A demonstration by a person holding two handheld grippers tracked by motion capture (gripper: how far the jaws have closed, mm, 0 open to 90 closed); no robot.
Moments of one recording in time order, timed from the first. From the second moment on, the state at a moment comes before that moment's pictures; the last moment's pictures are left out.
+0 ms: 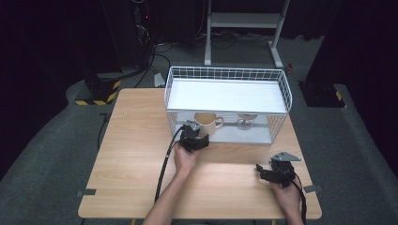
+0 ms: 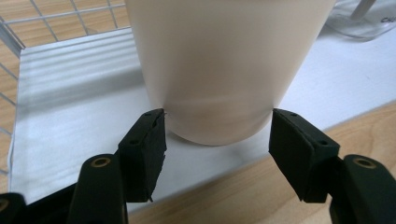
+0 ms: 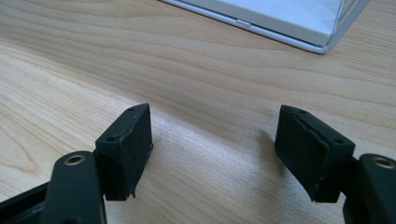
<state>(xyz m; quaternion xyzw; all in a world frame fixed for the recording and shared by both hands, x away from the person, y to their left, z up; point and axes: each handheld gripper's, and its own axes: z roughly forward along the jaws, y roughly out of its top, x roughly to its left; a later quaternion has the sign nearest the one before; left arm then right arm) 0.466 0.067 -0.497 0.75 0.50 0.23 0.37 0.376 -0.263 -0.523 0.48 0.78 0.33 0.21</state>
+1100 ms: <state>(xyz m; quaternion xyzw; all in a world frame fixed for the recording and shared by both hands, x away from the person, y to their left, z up) 0.514 0.054 -0.495 0.75 0.52 0.23 0.34 0.376 -0.263 -0.523 0.48 0.78 0.33 0.21</state>
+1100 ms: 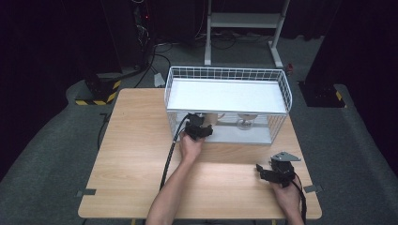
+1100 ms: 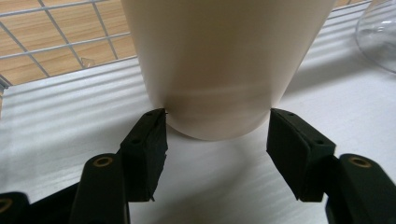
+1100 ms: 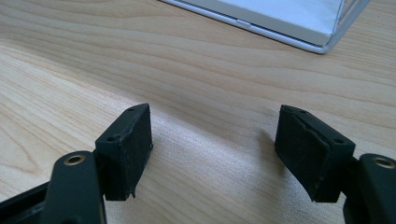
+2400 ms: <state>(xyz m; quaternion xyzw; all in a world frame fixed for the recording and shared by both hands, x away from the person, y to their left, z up) 0.453 0.069 -0.464 0.76 0.46 0.20 0.40 0.376 -0.263 -0.523 0.48 0.78 0.33 0.21</state>
